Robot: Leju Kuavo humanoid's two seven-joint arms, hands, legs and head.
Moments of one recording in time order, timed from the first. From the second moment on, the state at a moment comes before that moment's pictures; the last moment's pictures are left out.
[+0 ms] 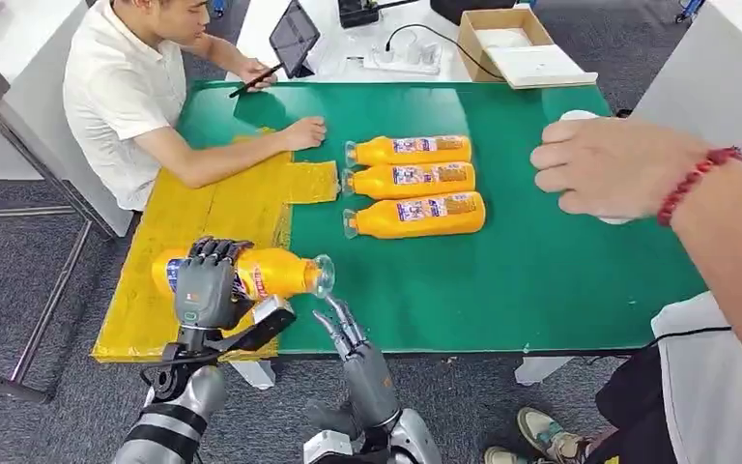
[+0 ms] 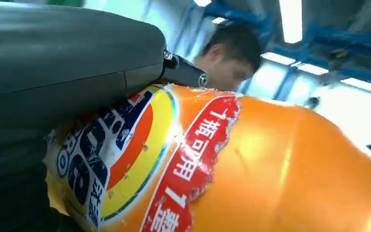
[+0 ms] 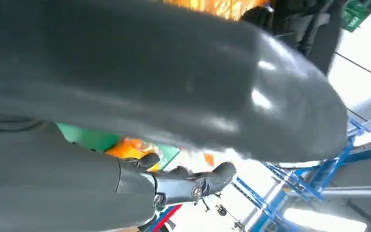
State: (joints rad) left arm -0.29 -0.15 -0.10 -1.04 -1.12 0.69 -0.21; right arm -0.13 0.18 0.67 -0.97 0.37 -0.61 -0.67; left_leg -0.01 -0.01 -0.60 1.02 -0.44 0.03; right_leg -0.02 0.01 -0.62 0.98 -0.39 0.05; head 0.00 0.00
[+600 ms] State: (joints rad) left arm -0.75 -0.13 -0.19 -0.41 -1.12 0.13 0.10; right arm -0.13 0.19 0.67 -0.98 0.32 -0.42 -0.67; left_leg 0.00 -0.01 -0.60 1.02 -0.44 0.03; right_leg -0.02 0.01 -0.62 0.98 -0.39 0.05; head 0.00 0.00
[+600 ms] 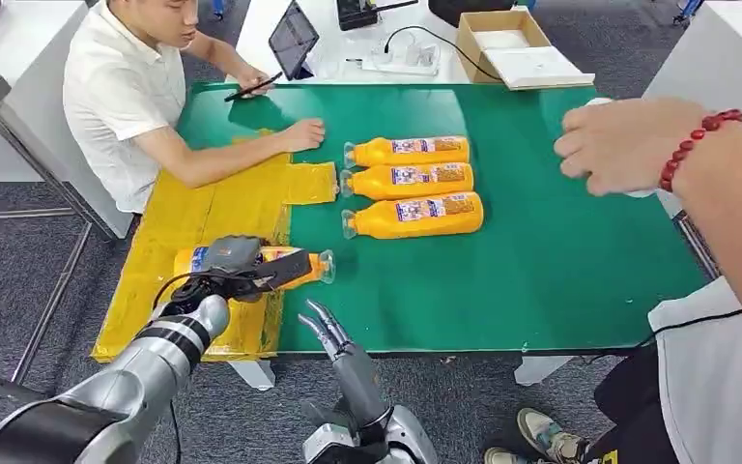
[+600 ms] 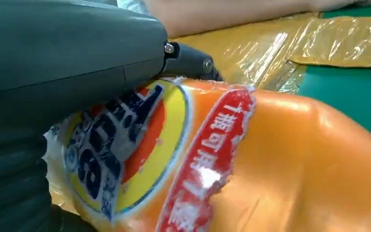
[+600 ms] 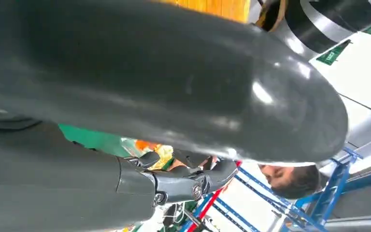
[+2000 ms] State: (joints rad) left arm -0.11 -0.23 -0.07 -1.65 0.27 0.28 -0.65; right arm -0.16 0.07 0.58 -0.93 0.54 -0.57 -0.51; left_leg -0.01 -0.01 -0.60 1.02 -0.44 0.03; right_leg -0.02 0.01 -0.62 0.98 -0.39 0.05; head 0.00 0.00
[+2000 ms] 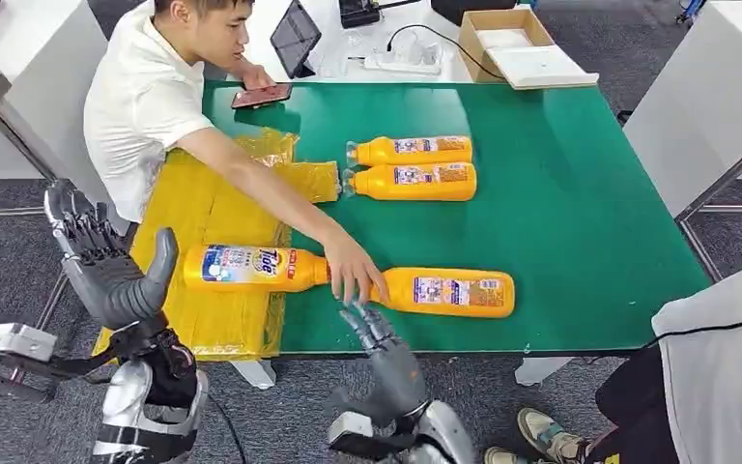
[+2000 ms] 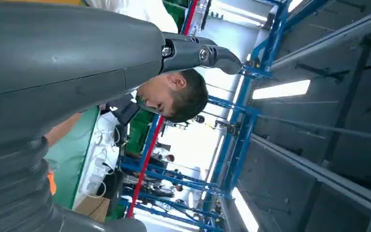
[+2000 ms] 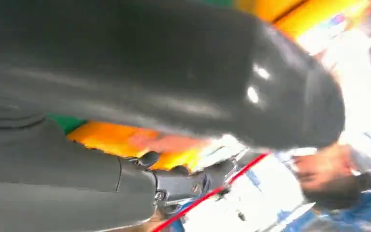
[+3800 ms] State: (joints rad) left arm 0.04 -0.22 -0.19 -1.72 0.23 0.32 -0.58; right arm -0.53 -0.11 0.23 -0.55 0.71 -0.07 -0.30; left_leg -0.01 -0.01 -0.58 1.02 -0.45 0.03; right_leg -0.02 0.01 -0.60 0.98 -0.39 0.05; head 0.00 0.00
